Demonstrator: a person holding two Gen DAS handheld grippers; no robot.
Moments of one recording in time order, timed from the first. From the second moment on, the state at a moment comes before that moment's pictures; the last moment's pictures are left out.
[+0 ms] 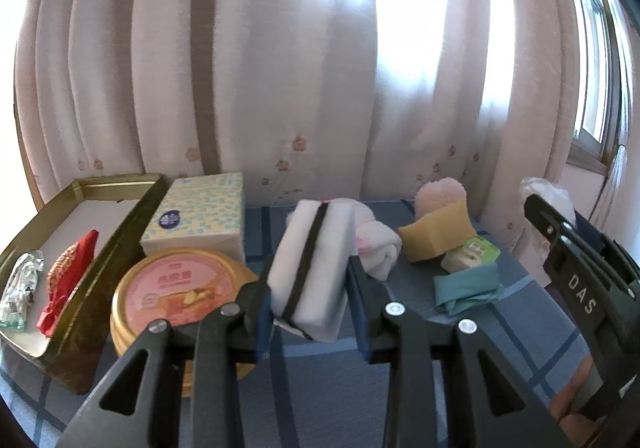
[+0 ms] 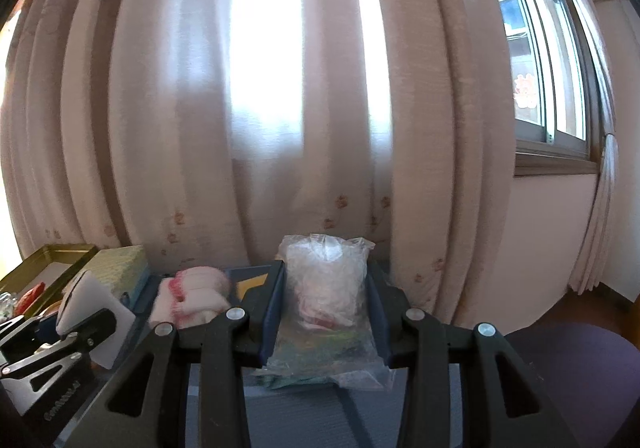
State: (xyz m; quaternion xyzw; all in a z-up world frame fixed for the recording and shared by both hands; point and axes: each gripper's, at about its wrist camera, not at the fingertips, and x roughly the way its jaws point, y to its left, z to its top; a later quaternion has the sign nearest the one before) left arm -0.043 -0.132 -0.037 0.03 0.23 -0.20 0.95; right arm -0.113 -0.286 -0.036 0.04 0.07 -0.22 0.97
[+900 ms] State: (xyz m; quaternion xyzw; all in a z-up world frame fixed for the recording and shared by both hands) left arm -0.047 -0.054 -0.032 0.01 0.21 -0.19 0.96; right arm -0.095 -0.196 -0.038 0.02 0.07 -0.15 0.99
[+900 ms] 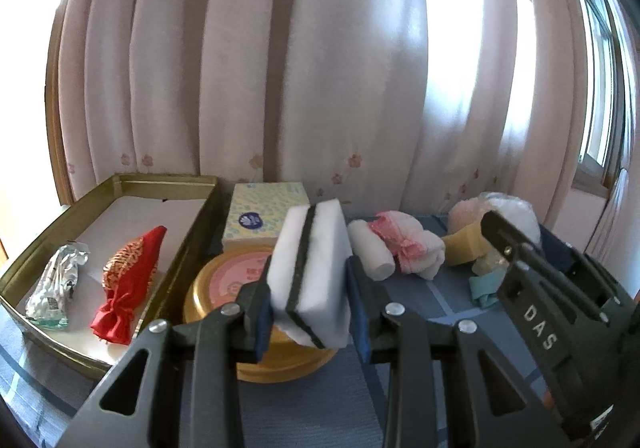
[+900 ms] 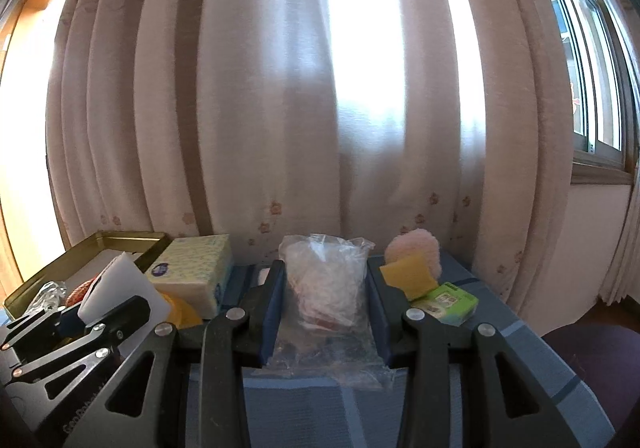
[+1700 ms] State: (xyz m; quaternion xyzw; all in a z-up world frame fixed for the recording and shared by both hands) left arm -0.004 0.056 0.007 0.00 0.17 -0.10 0.98; right arm -0.030 -0.091 -0.007 0.04 0.10 -0.01 0.99
